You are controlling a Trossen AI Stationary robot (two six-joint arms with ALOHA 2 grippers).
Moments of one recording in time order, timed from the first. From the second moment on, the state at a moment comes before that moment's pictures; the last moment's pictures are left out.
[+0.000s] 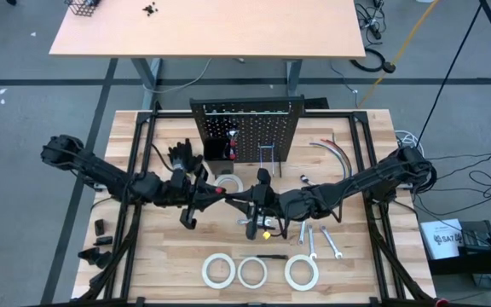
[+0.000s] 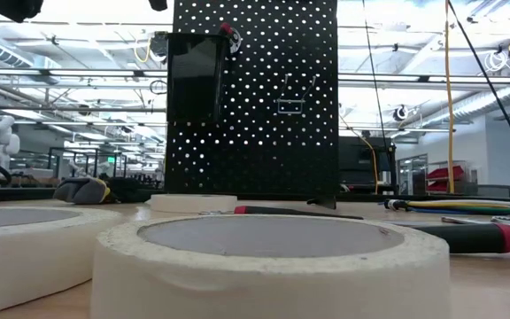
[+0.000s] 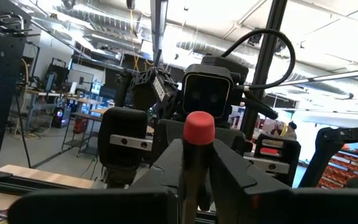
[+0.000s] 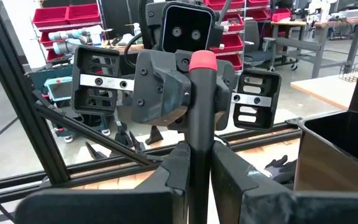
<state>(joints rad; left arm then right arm) -0.33 1.21 0.52 1.06 -0.24 -0.15 0.34 1.70 1.30 0.32 0.53 0.20</state>
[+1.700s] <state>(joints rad) -0.28 0.96 0.52 0.47 -0.23 -0.28 0.24 1.70 1.41 0.11 0.34 0.23</state>
